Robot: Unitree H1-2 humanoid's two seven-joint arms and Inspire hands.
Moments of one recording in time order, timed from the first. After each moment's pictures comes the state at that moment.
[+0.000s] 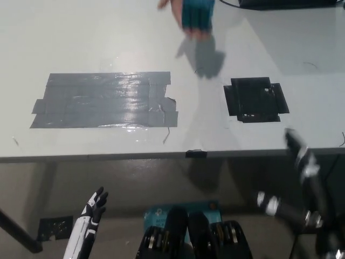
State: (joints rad) left_arm 0.10 0.11 -0.02 0.11 0.14 -0.28 -0.03; right_arm -0.07 -0.11 0.06 -0.37 -0.14 -0.08 0.01
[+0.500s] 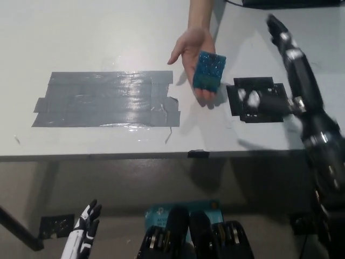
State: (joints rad) left_arm 0.16 0.11 0.00 0.07 0.14 -0.27 -0.03; right_arm -0.59 -0.14 0.06 -0.08 -0.15 0.18 0.06
